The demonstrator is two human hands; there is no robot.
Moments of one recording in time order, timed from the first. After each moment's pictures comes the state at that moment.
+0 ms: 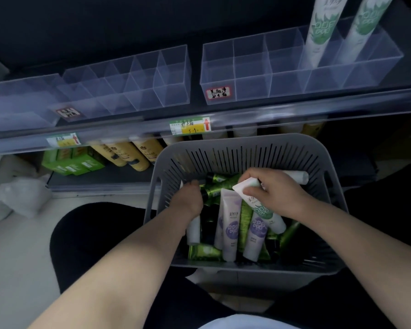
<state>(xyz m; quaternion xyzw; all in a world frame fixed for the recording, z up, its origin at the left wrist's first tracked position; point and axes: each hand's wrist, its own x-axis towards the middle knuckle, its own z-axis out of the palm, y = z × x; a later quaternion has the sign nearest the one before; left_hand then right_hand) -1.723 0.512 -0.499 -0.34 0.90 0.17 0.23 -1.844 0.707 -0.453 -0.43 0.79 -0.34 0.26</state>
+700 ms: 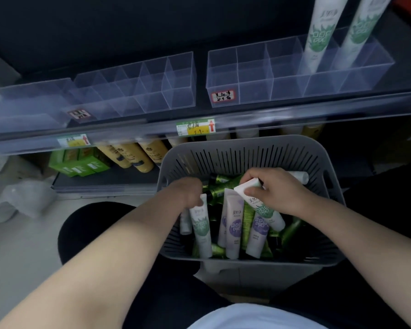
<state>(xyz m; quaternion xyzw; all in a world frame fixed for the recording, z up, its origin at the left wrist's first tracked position) -1.728 0.492 -0.457 -0.19 0.91 0.08 0.36 -1.835 0.706 -0.433 -0.44 0.80 -0.31 0.26</state>
